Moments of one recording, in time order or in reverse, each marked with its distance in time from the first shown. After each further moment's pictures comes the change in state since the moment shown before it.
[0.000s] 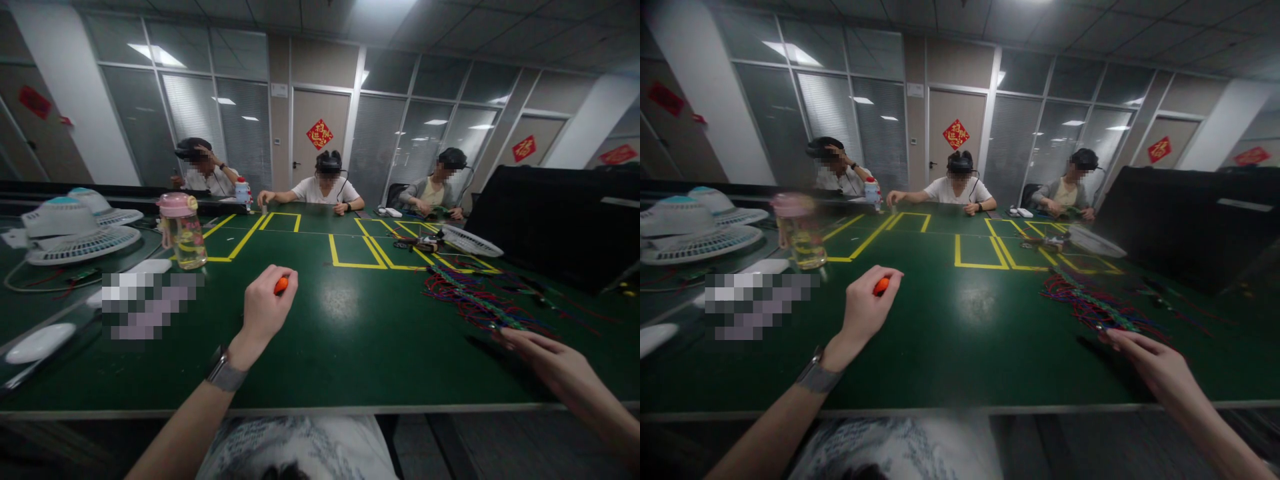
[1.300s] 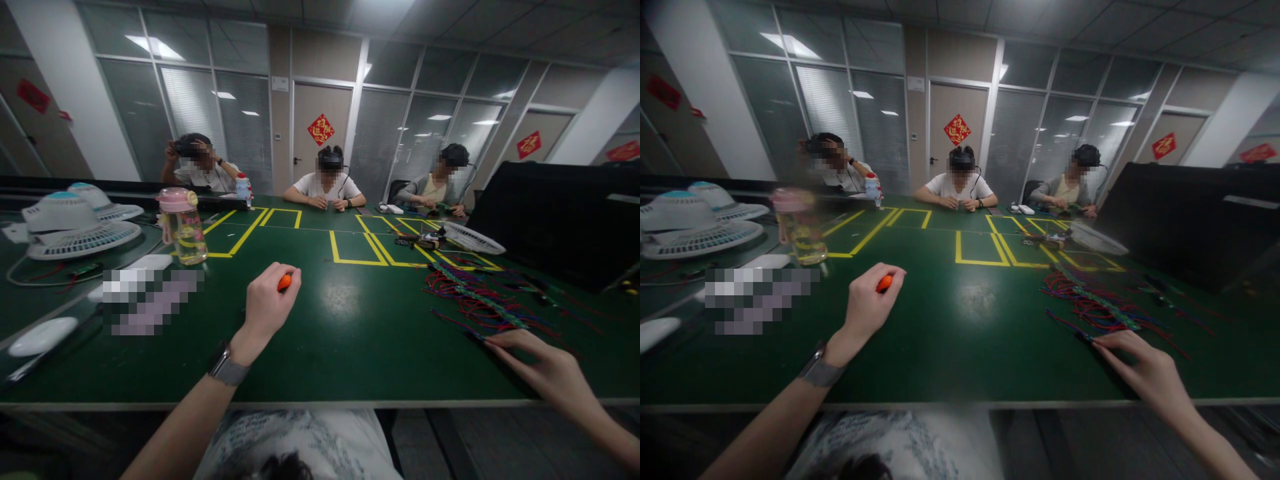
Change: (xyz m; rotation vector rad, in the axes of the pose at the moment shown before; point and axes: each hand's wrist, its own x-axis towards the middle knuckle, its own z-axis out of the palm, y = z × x) left_hand -0.003 -0.001 0.001 0.002 -0.052 -0.002; right_hand -0.011 0.007 0.011 -0.061 -0.148 -0.370
